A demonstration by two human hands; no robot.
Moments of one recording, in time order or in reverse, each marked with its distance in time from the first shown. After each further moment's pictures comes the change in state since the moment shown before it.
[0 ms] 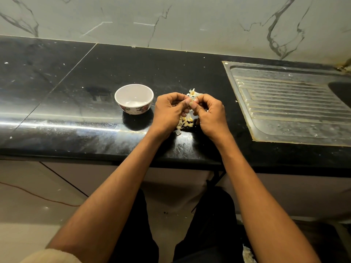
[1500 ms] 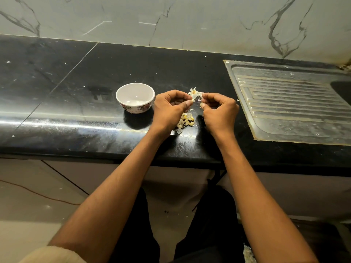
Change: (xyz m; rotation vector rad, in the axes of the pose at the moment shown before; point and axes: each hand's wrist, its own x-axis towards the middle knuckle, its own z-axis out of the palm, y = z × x) left_hand -0.002 0.002 -0.001 -0.017 0.070 -0.008; right_hand -0.001 0.000 -0.004 -0.100 0.299 -0.029
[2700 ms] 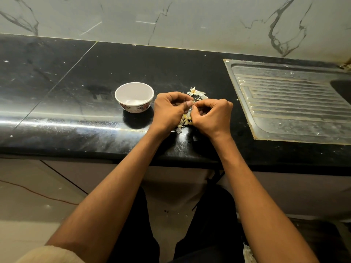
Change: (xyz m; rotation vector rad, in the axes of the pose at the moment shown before) left_hand 0.001 -0.003 0.001 0.084 -0.017 0.038; right_hand -0.014 -0.013 -0.001 -0.088 -0.082 -0.246
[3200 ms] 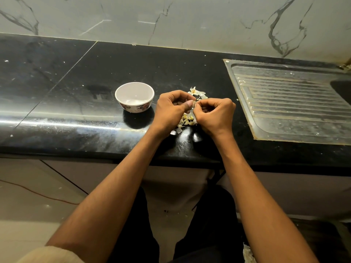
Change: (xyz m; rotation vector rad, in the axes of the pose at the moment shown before) left_hand 0.002 0.000 -0.001 -0.007 -0.065 -0.013; right_hand 0.003 0.001 -0.001 0.066 0.035 0.084
